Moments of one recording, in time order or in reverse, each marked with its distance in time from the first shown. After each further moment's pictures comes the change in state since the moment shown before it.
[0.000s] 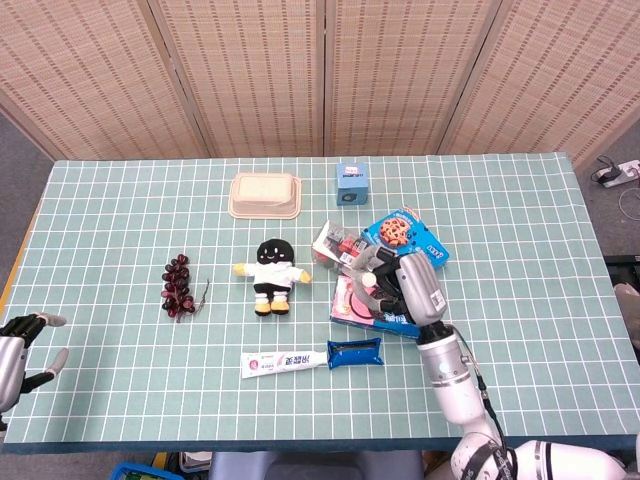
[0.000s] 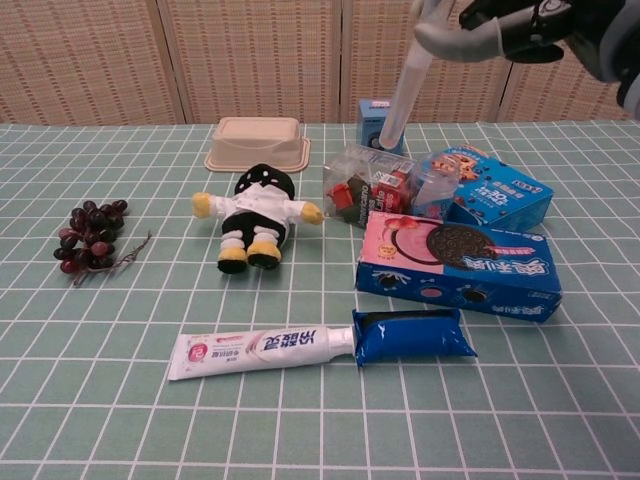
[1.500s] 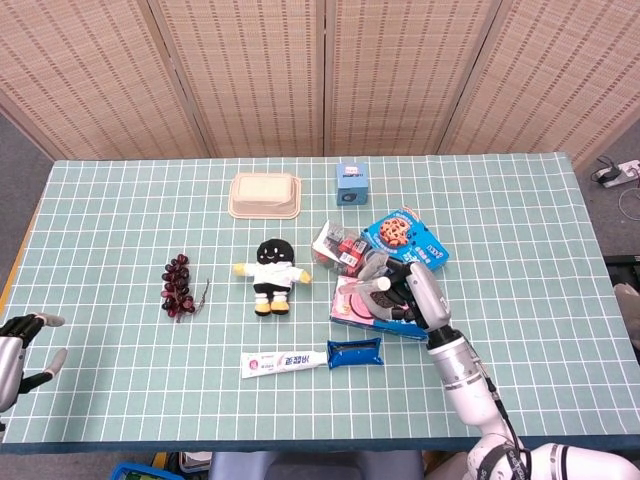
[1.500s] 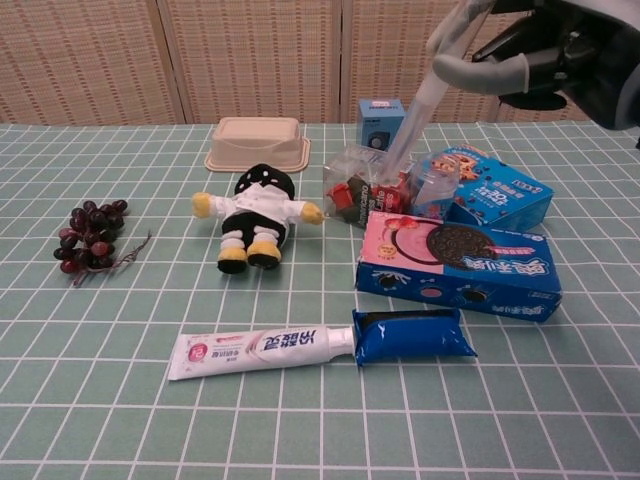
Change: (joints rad) left arm 0.001 0.005 0.000 -0.003 -0.002 -0.002 -0.003; right arm -0.030 0.071 -0.056 0.053 -0.014 -0.087 0.424
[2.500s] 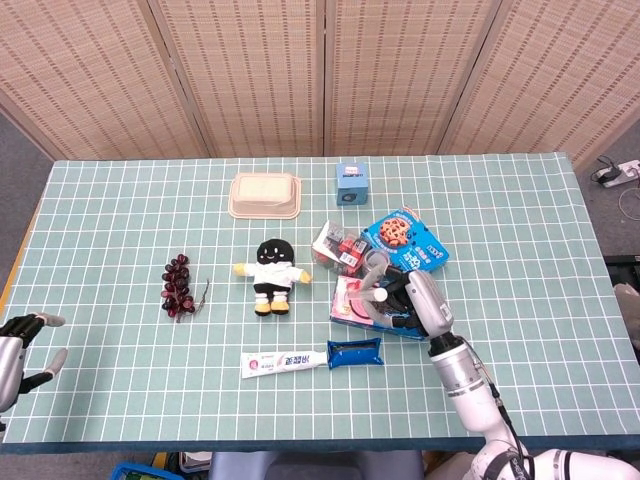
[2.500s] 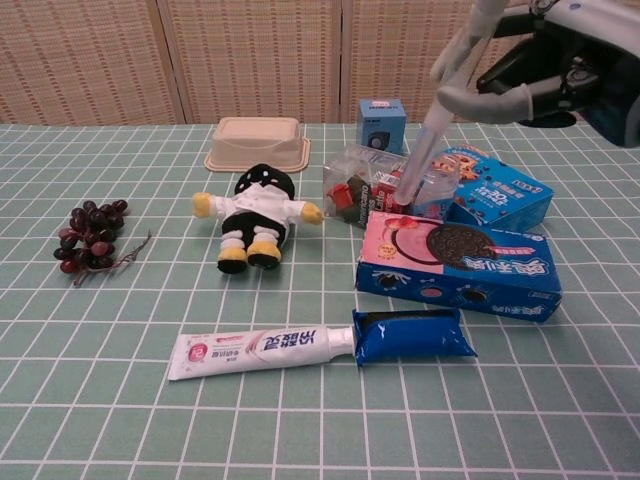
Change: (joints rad) left arm 0.001 0.001 -0.001 -0.001 0.001 0.002 -0.002; right arm -0.016 0.004 -0.038 0.005 -0.040 0.010 -0.075
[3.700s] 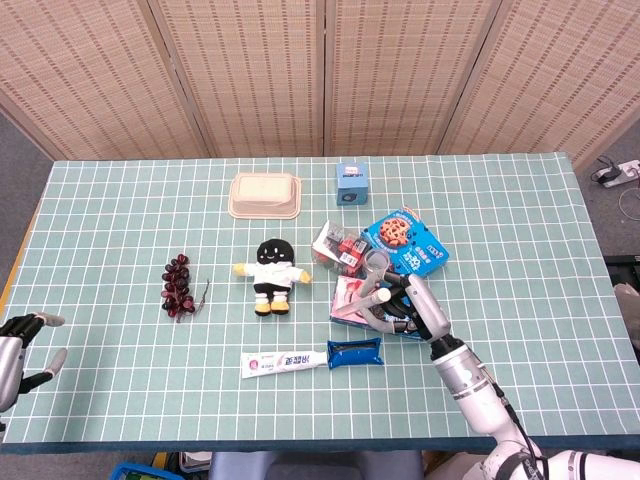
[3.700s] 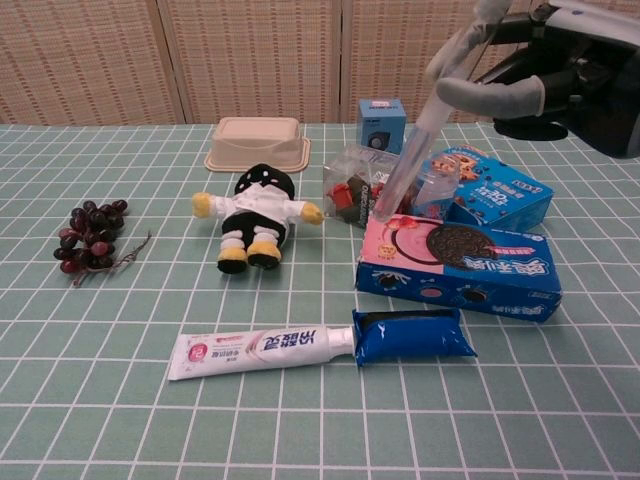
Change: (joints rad) left arm 0.000 0.000 0.000 -0.001 0.001 0.002 0.004; right arm -0.002 0.071 -0.010 -0.034 -0.017 -0.087 0.218
